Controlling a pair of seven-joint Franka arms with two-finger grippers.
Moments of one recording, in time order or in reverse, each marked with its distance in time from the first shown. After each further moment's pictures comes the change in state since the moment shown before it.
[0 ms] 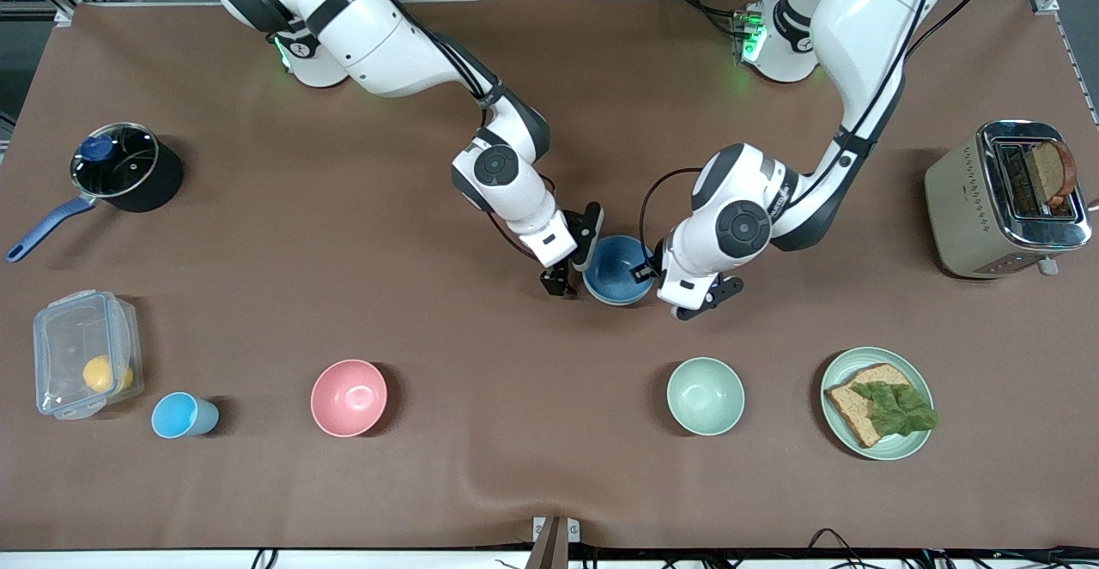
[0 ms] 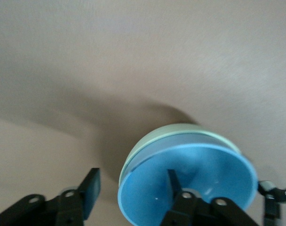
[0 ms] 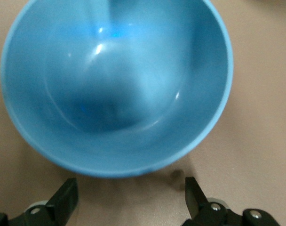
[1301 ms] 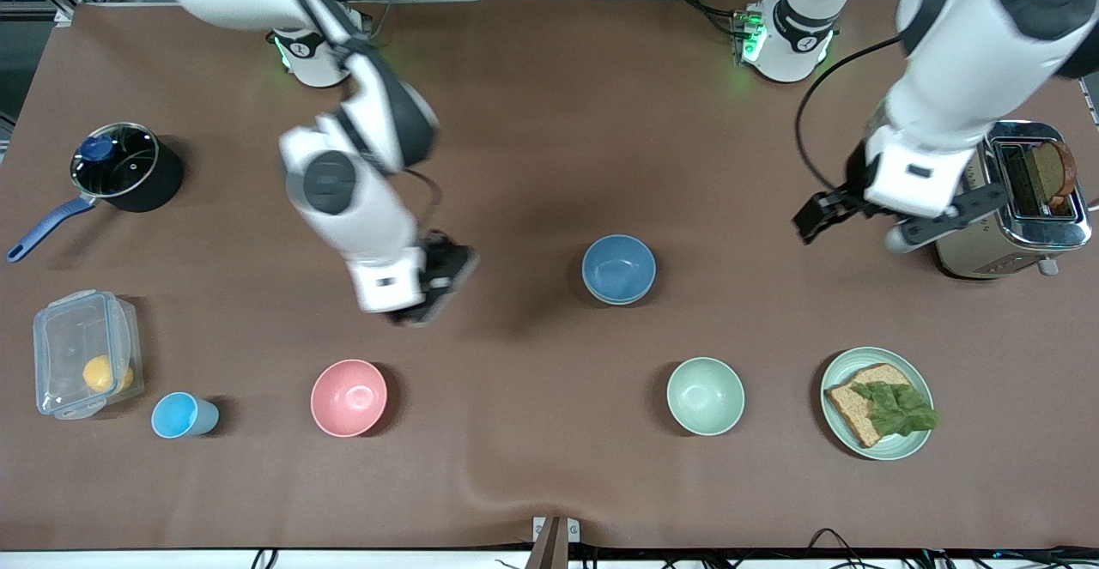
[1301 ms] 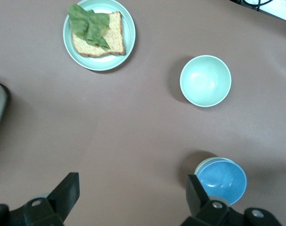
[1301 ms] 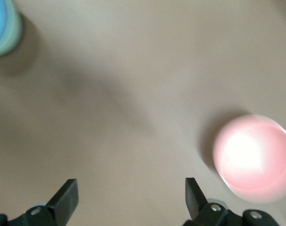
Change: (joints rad) left arm 0.240 -0.502 0.020 0.114 0.095 -0.448 0.296; right arm -0.393 -0.447 -0.007 0.035 0.003 -0.803 0.071
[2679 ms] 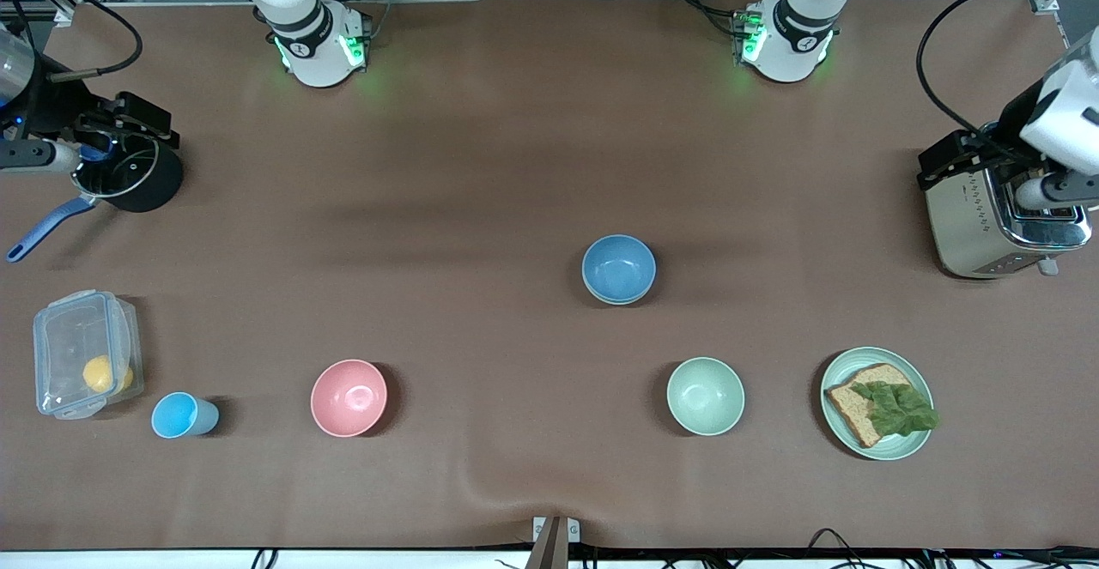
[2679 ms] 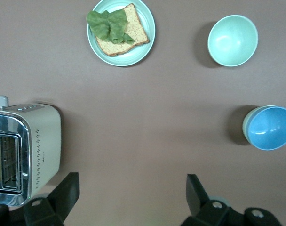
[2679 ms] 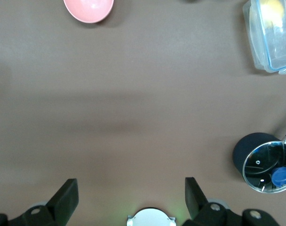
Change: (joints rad) left arm -0.014 -0.052 0.219 0.096 -0.072 -0.235 0.511; right arm -0.216 -0.493 -0.213 -0.065 0.101 -0.599 0.438
